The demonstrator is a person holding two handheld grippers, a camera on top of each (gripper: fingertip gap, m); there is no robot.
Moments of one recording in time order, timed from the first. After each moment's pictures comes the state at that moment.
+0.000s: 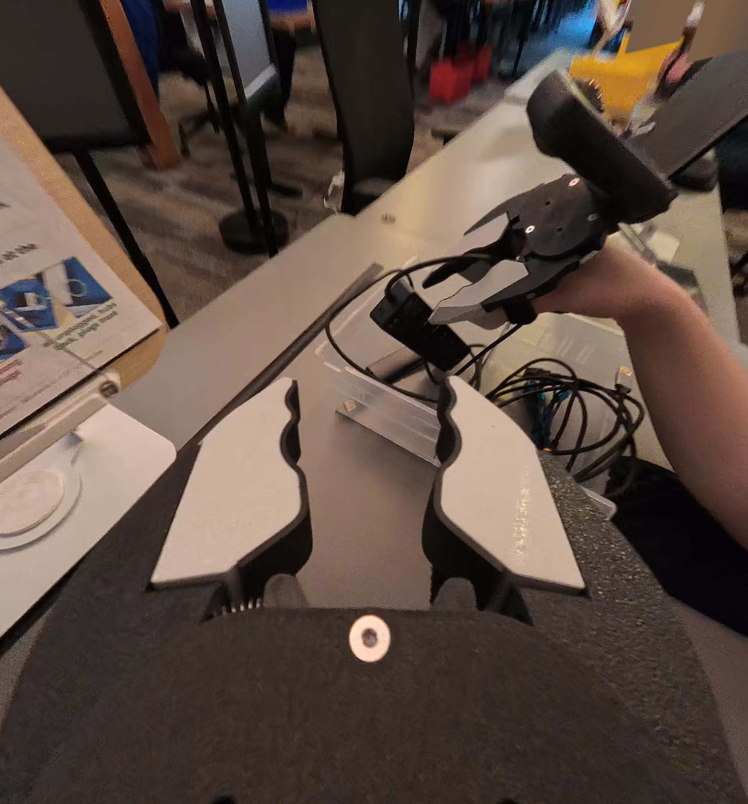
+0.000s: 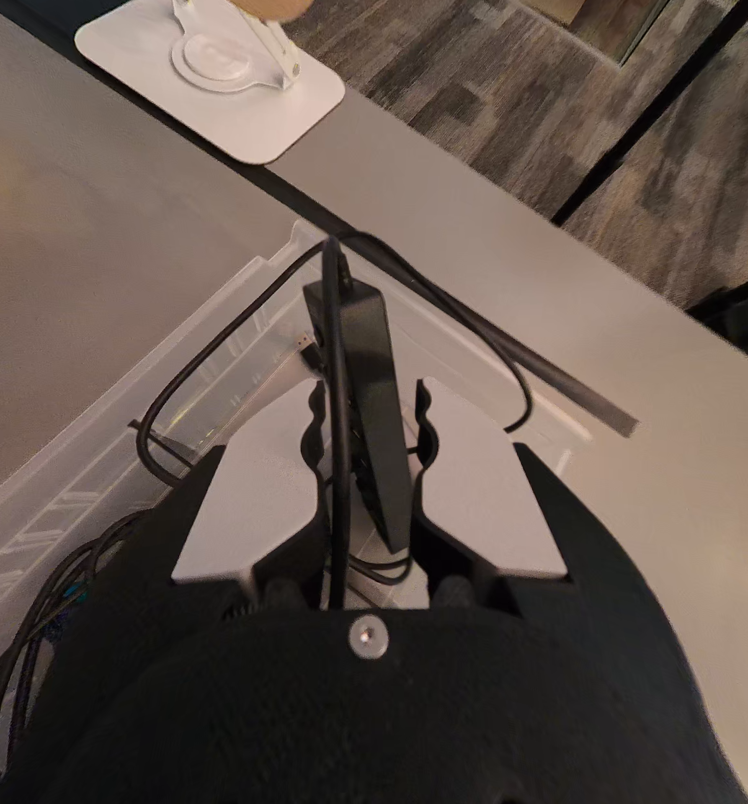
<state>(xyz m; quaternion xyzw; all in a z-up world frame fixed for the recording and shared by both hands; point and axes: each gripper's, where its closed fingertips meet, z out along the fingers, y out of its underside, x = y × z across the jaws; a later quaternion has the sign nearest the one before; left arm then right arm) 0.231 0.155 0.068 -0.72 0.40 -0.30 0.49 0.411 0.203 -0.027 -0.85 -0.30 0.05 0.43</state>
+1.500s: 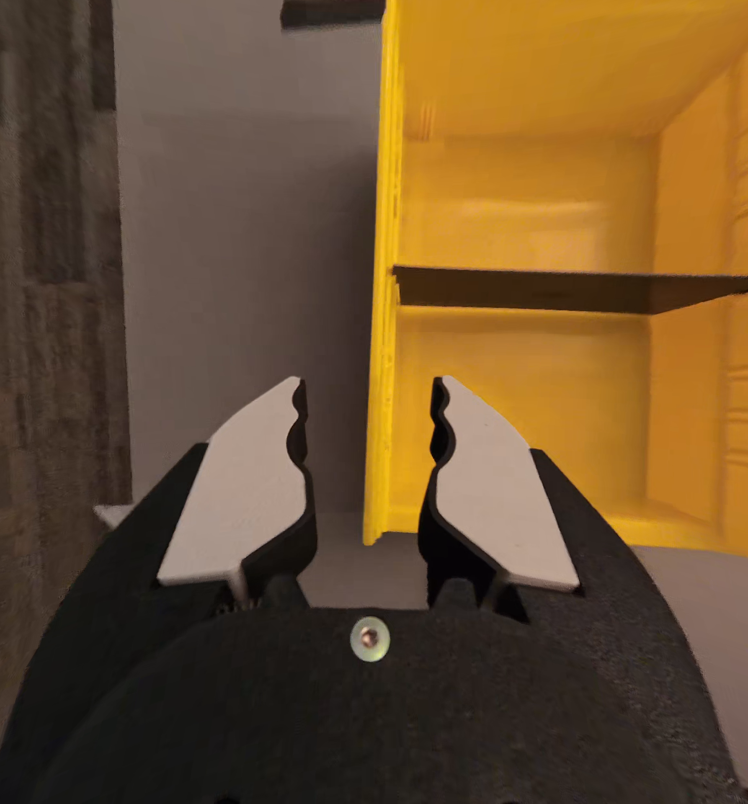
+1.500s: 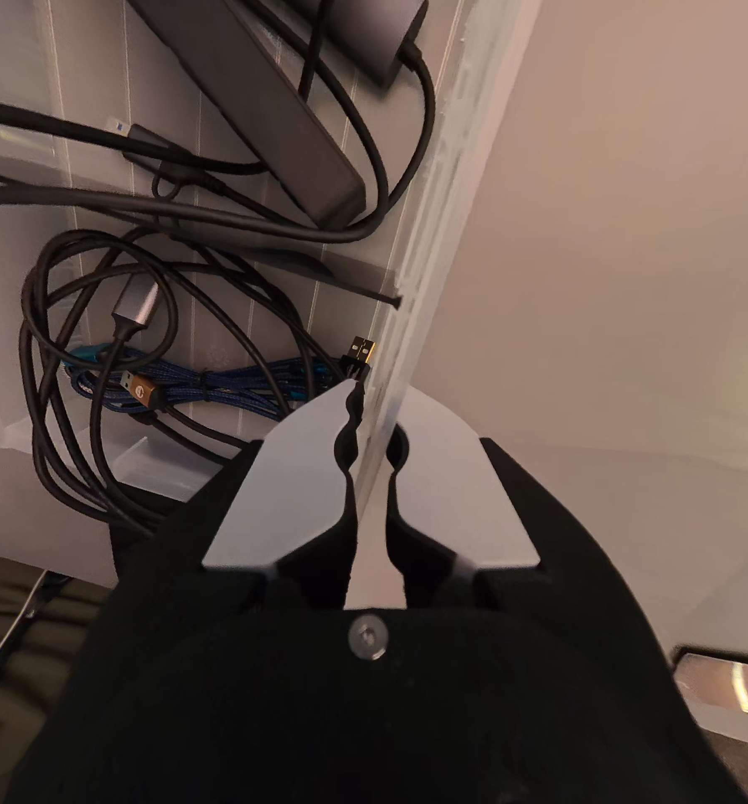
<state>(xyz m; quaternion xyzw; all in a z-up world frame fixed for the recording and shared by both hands) -0.254 0.059 -0.043 -0.96 0.01 0.03 0.28 0.502 0.088 -0.112 -0.99 -0.12 0.08 0.06</state>
